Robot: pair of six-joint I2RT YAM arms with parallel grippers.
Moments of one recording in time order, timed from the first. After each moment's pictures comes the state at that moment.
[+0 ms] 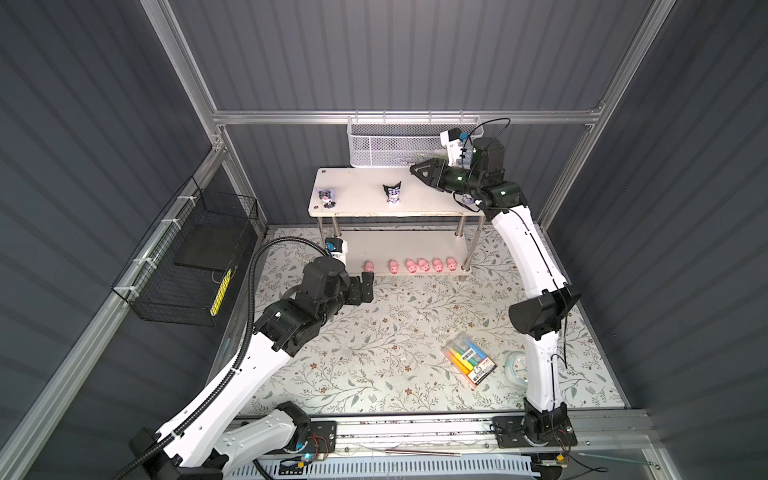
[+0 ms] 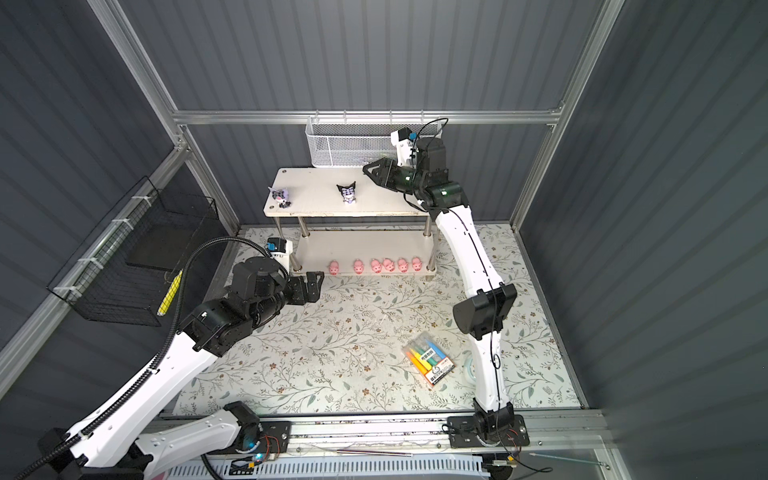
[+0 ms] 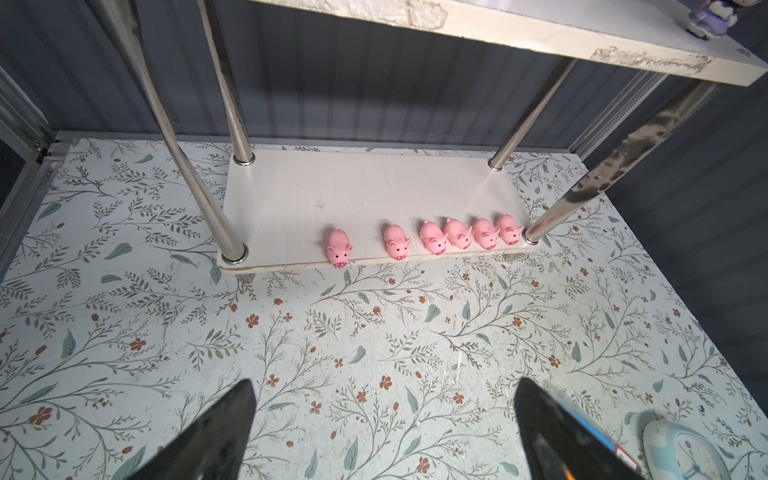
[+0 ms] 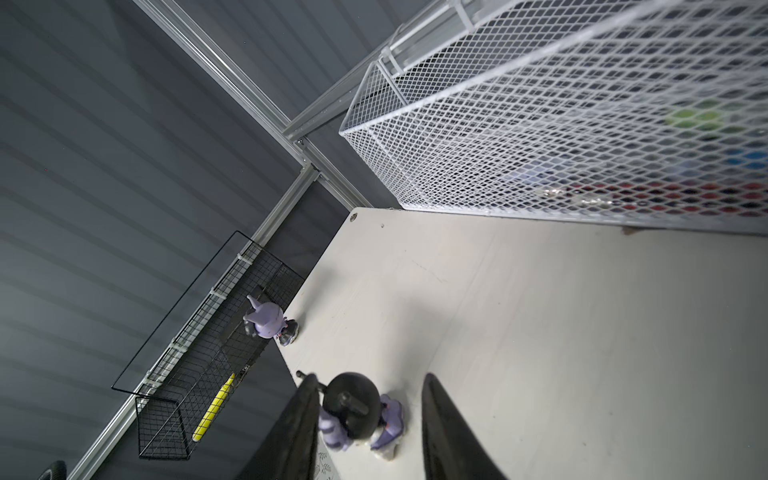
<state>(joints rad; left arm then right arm) -0.66 1.04 1.16 -0.64 -0.25 -0.38 0.37 2.20 2.61 -0.56 -0.61 0.60</state>
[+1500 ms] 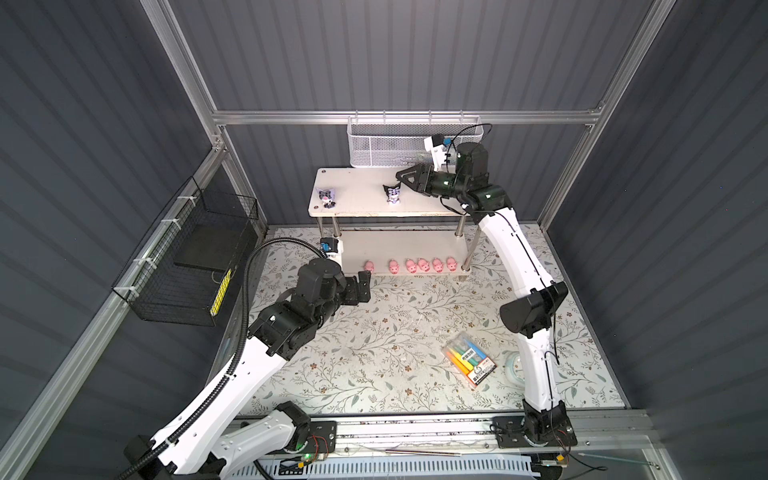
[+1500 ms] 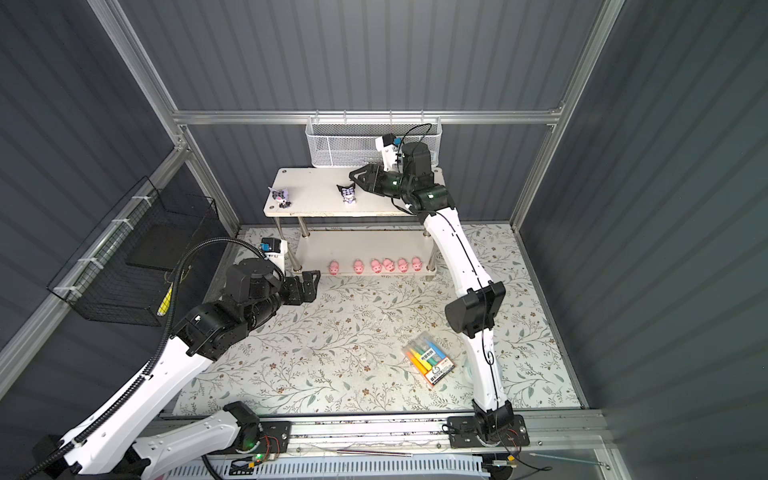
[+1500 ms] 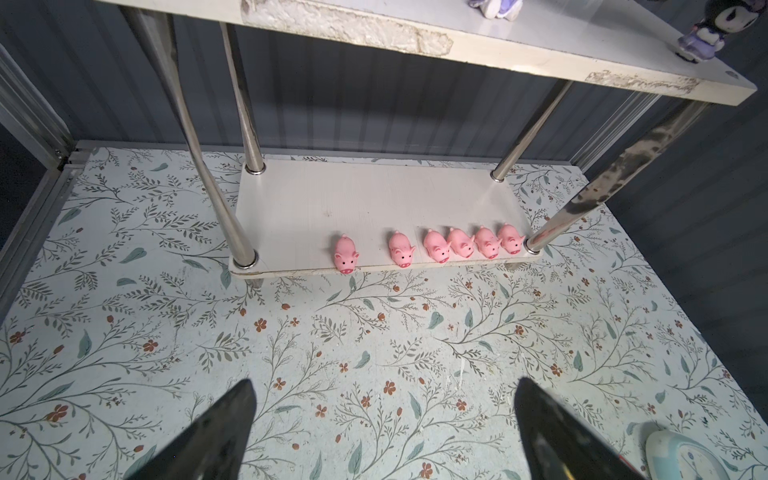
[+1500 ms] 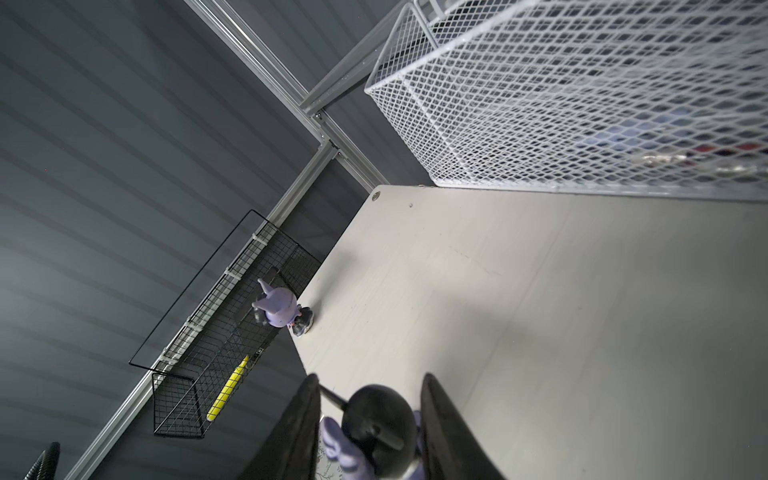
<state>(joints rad) -0.66 1.01 1.16 -0.65 -0.27 -0.38 0.42 2.27 2.65 -0.54 -0.65 0.61</state>
